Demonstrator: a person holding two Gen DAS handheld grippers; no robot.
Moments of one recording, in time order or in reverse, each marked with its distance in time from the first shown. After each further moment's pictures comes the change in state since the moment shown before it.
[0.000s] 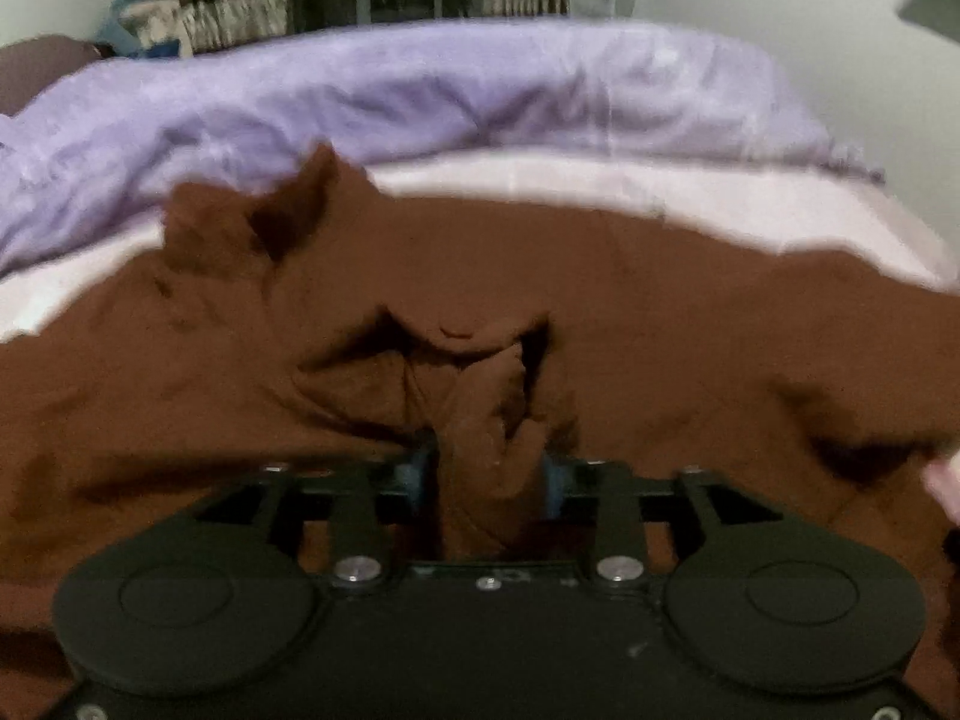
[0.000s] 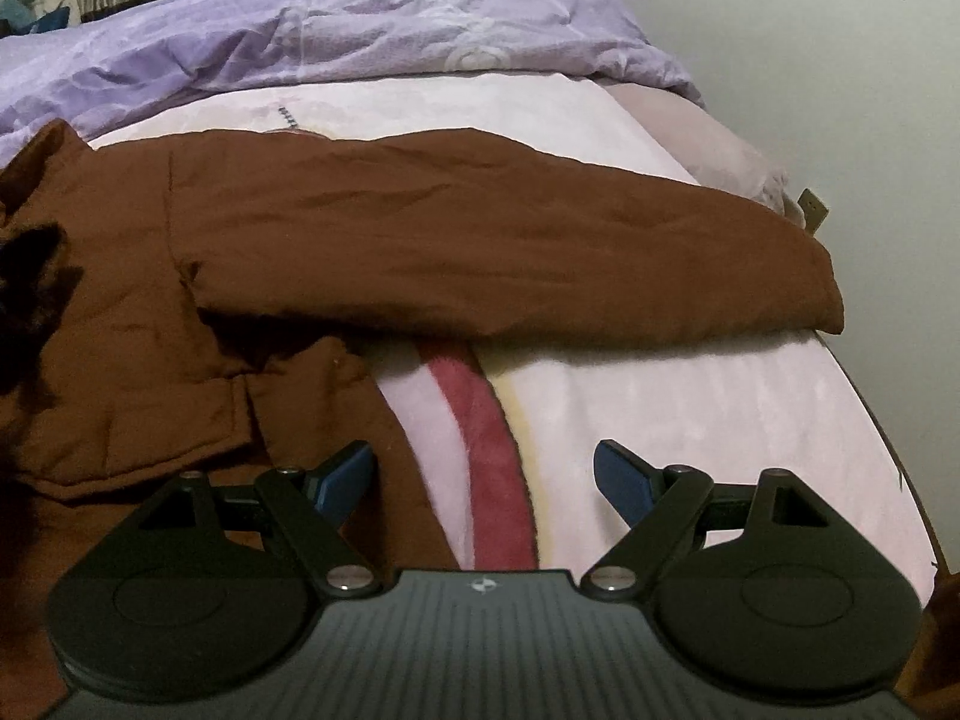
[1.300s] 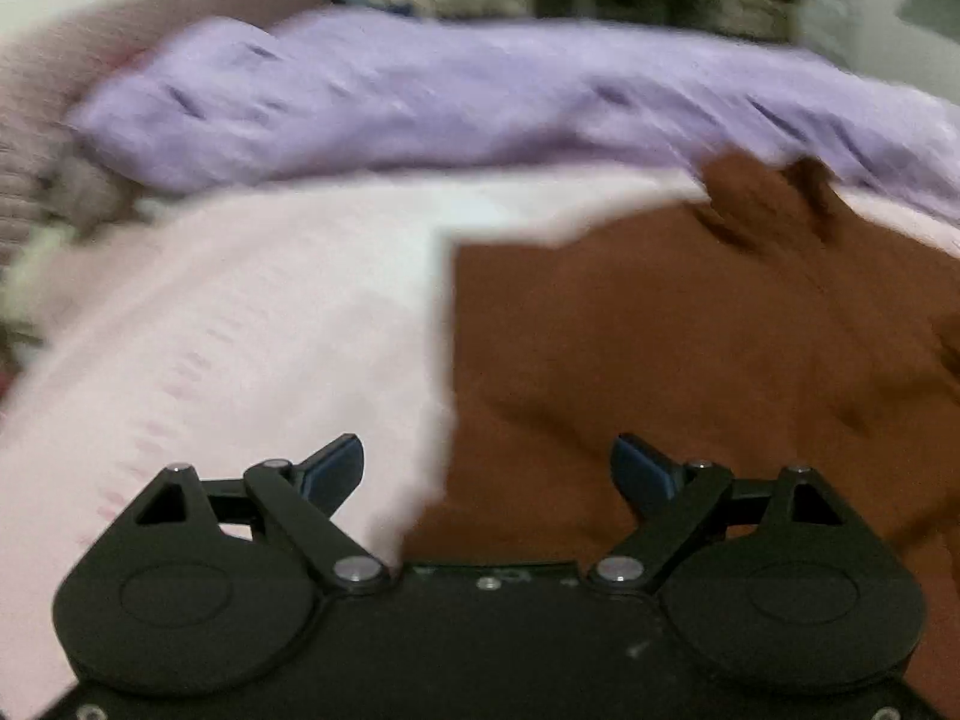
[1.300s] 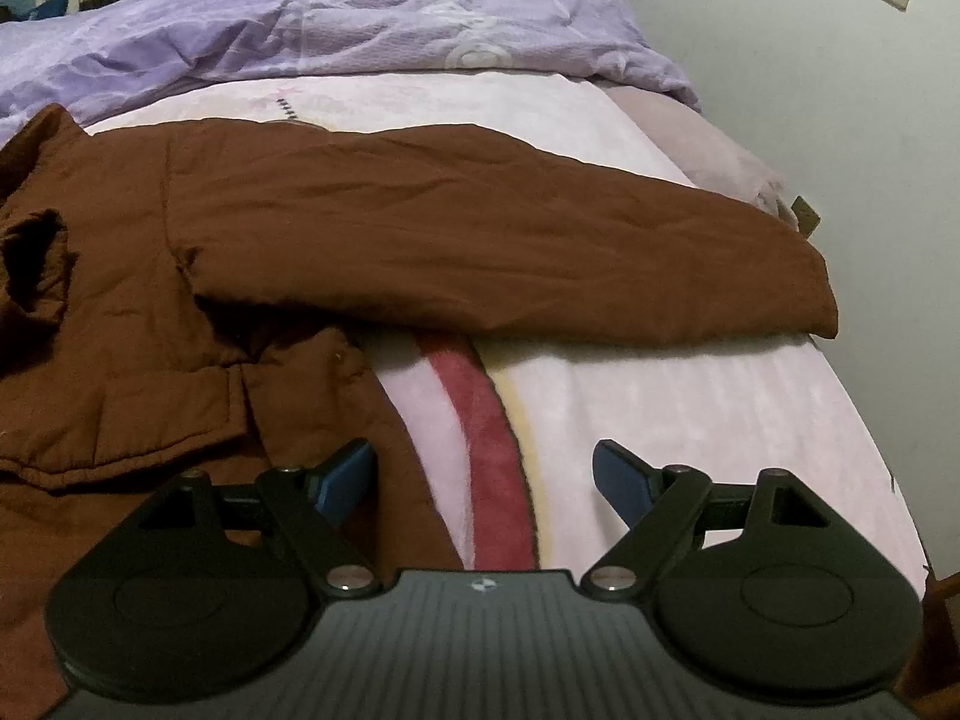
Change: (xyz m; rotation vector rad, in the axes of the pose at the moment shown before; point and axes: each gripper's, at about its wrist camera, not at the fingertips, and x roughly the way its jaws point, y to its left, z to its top) left arm -0.089 0.264 -0.076 -0.186 0.022 0.294; right arm 0.002 0.008 -0.002 -0.022 -0.004 -0.031
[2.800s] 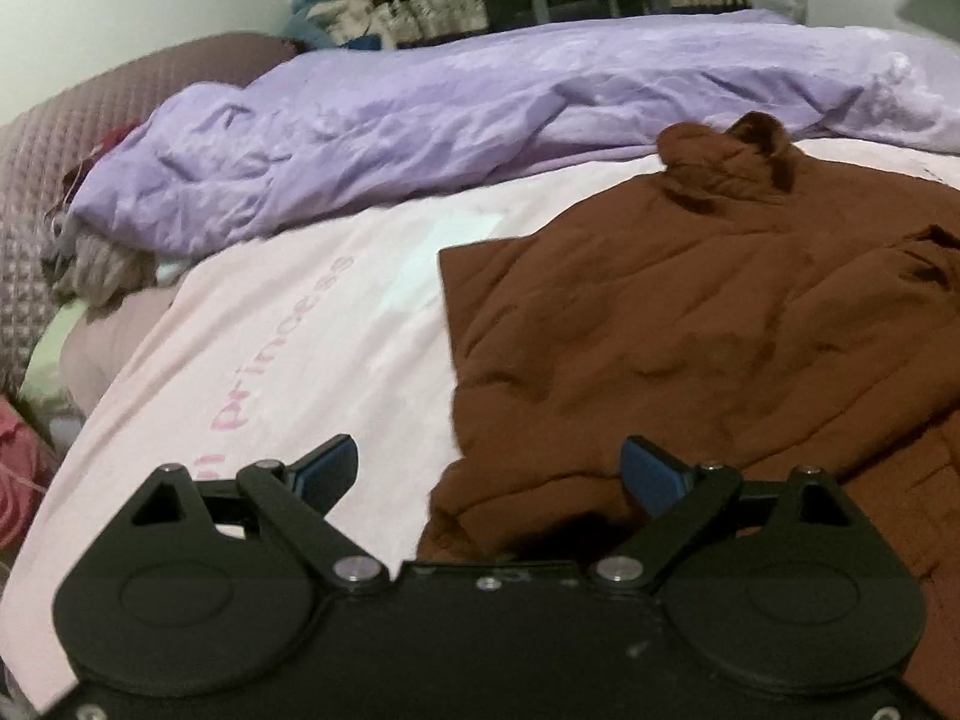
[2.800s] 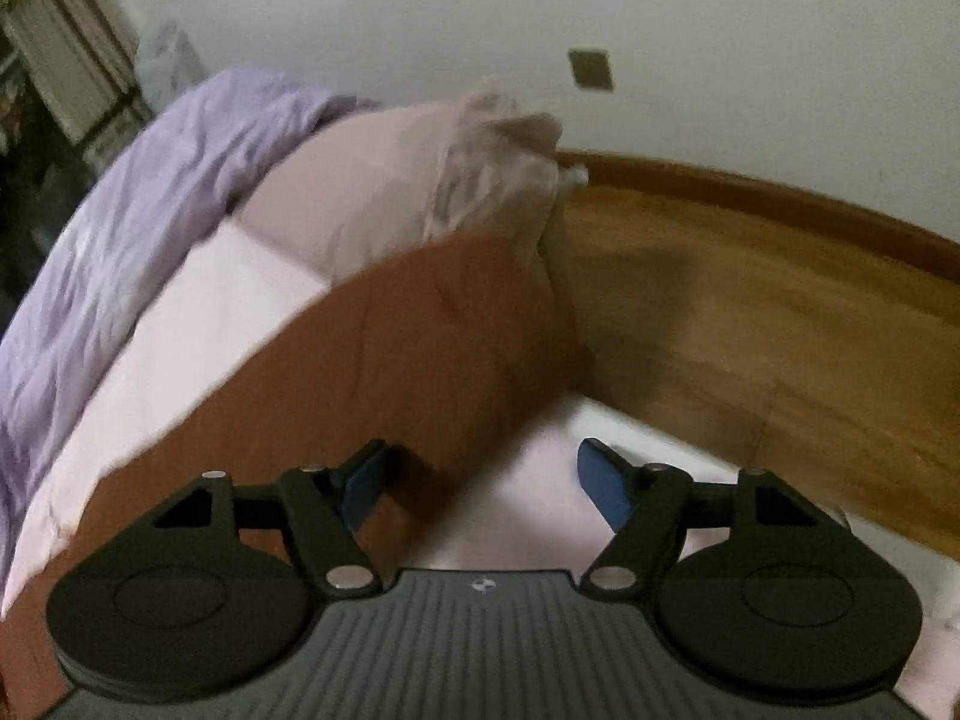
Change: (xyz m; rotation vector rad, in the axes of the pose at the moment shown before) left arm -0.039 -0.003 0.005 0.130 -0.048 0.087; right arm 0.107 -0.254 0.046 0.773 -0.038 0.051
